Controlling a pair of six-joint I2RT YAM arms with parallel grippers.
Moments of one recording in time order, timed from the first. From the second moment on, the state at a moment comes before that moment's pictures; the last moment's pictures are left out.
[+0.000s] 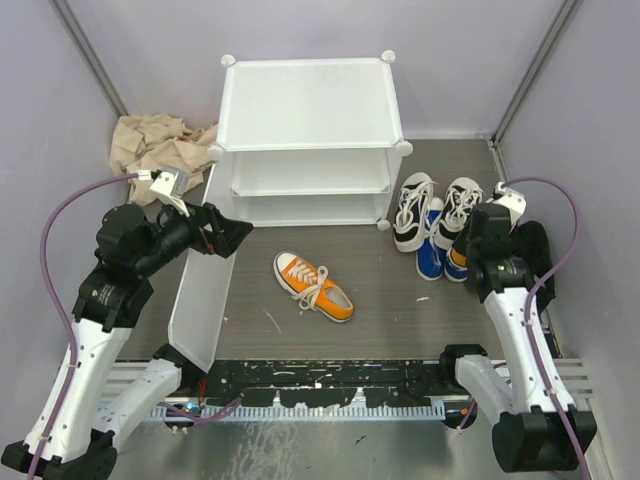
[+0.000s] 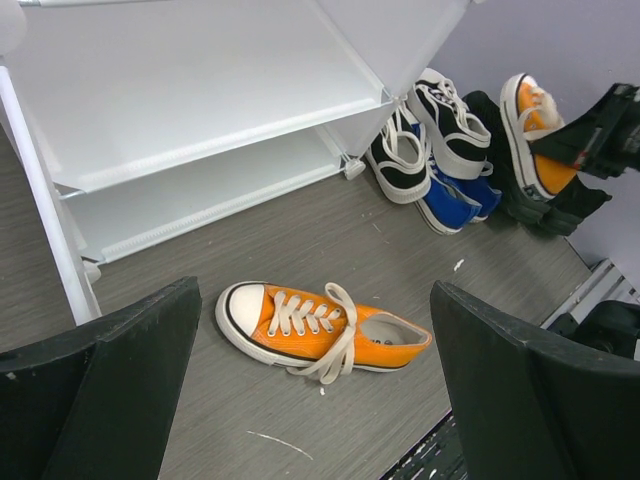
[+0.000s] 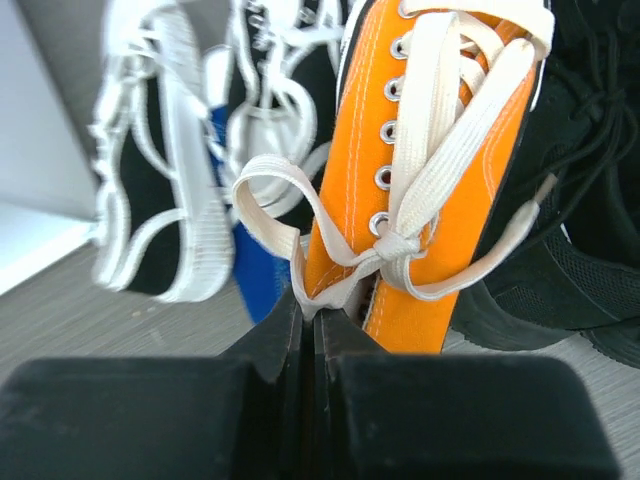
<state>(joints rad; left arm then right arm) -0.30 0.74 1.07 -0.50 0.36 -0.30 0.01 0.90 0.77 -0.51 0.35 0.44</state>
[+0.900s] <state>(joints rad) -0.30 0.74 1.07 -0.50 0.31 -0.30 0.81 0.96 0.74 -0.63 0.17 0.35</state>
